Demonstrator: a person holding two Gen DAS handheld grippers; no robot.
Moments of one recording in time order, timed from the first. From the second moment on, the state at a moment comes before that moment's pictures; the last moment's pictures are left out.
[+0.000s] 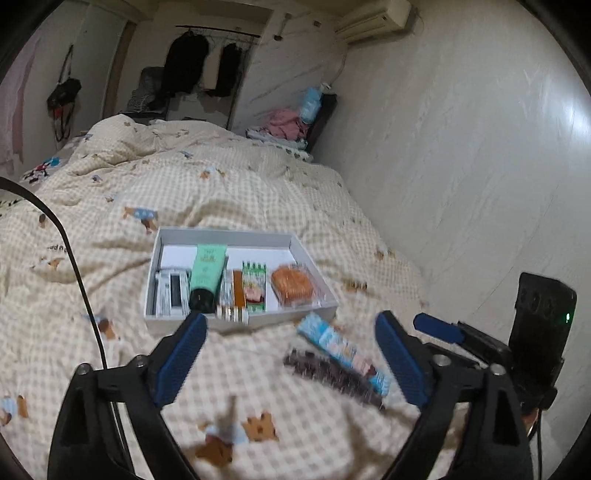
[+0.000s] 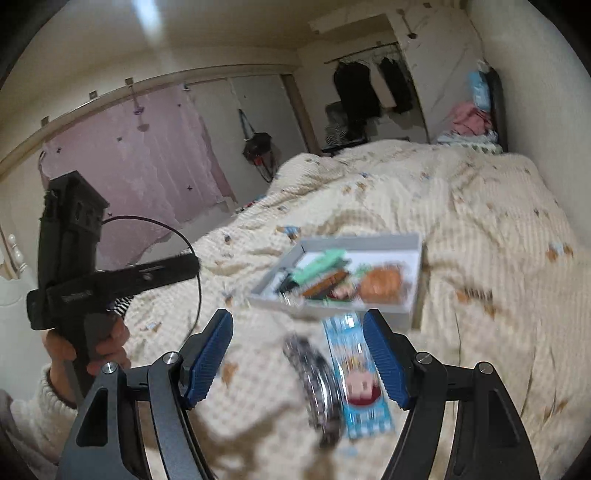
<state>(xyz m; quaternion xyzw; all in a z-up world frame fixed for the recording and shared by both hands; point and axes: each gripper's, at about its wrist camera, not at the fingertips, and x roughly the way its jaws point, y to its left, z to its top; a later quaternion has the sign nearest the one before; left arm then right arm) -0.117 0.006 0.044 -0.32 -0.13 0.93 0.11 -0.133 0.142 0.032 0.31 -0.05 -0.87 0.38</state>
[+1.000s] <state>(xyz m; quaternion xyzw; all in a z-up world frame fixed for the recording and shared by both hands) -0.143 0.082 -0.017 -0.47 -0.01 0.85 0.23 -0.131 0.166 -0.001 0.33 -0.12 -0.87 0.35</state>
